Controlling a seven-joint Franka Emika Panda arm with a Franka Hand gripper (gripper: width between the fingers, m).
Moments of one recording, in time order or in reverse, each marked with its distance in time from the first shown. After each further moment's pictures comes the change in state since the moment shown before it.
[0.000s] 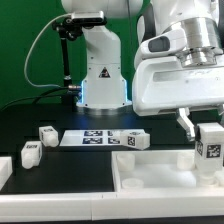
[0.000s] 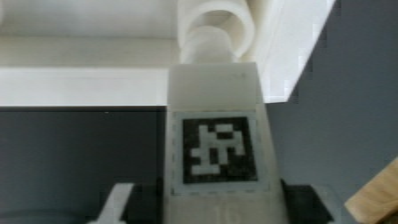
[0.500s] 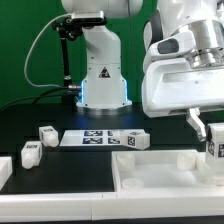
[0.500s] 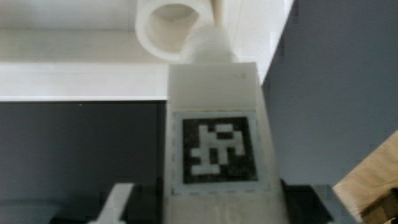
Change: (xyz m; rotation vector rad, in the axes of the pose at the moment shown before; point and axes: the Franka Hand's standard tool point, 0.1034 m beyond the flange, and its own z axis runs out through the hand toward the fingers) arm -0.001 -0.008 -0.001 0.004 0.028 0.003
